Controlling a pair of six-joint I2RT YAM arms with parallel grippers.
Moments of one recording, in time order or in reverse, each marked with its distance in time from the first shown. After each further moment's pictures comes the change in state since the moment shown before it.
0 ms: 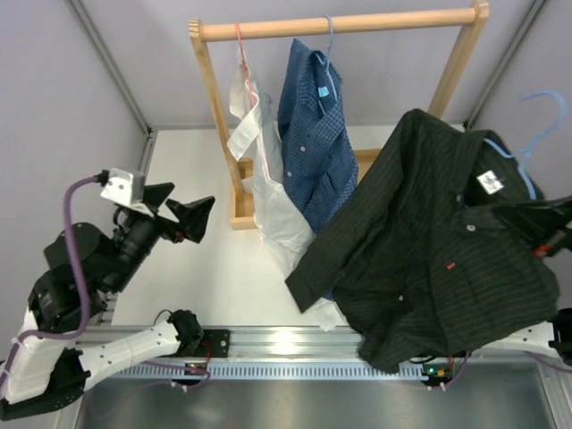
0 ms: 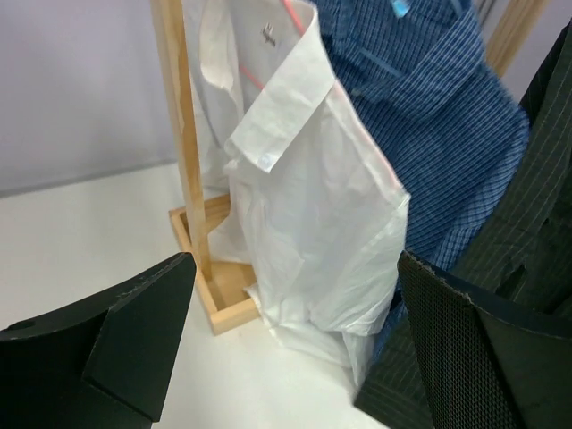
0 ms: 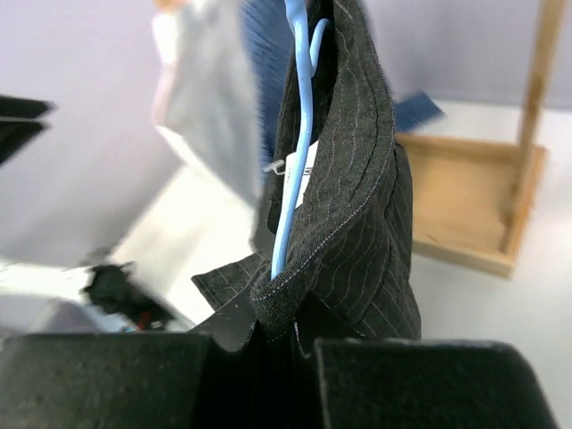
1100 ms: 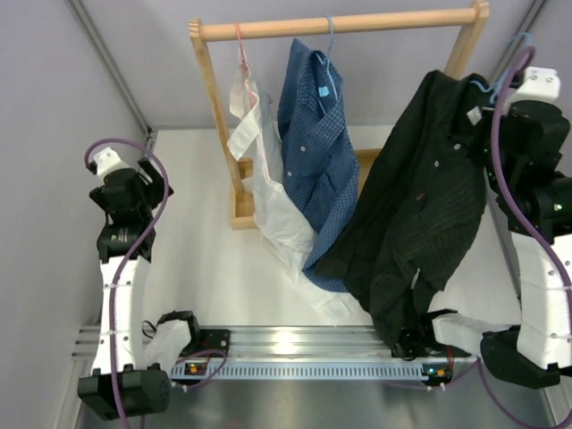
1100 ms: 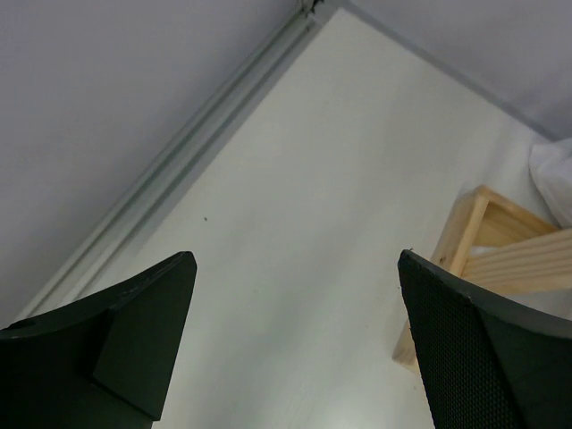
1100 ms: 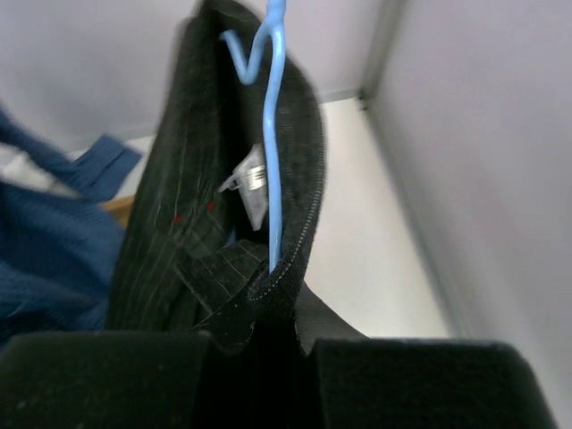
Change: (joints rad) left arm 1.052 0.249 -0.339 0.212 0.130 -0.207; right arm -1.085 0.492 -0.146 0.363 -0.251 -0.259
